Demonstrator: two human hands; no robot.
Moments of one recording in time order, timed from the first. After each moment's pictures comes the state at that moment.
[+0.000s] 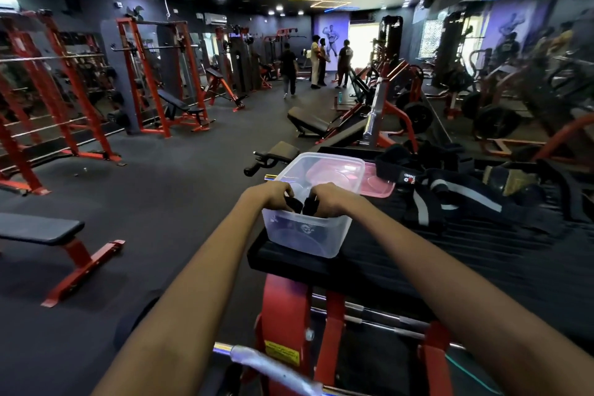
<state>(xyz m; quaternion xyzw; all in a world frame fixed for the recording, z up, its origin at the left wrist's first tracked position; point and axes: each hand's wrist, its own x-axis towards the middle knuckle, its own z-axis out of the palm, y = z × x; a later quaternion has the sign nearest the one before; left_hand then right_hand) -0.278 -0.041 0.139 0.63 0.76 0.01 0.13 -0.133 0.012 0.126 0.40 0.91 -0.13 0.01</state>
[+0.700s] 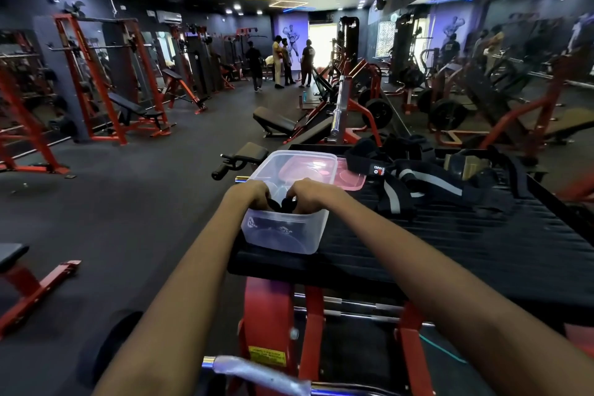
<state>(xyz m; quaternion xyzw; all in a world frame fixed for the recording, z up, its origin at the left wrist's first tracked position) -0.274 -0.030 0.135 0.63 0.77 -0.07 0.09 -0.126 0.001 0.138 0.40 0.91 -0.09 0.04</state>
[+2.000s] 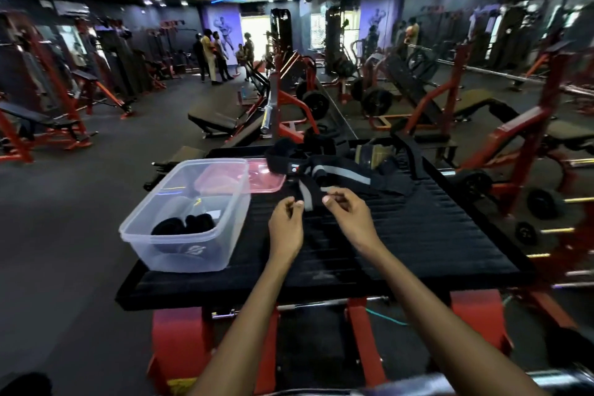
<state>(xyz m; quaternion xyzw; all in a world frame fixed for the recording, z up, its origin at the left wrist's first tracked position) -0.033 -0.010 0.055 0.50 0.62 0.53 0.28 0.097 -0.005 0.070 0.48 0.59 -0.37 -0.53</state>
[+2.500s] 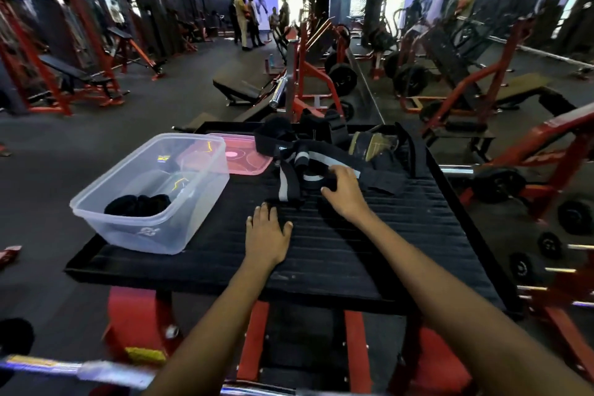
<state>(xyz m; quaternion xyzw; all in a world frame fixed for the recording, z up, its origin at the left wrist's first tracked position) 0.001 0.021 -0.004 0.61 0.77 0.17 0.06 0.160 0.119 0.038 0.54 0.75 -0.23 -0.31</state>
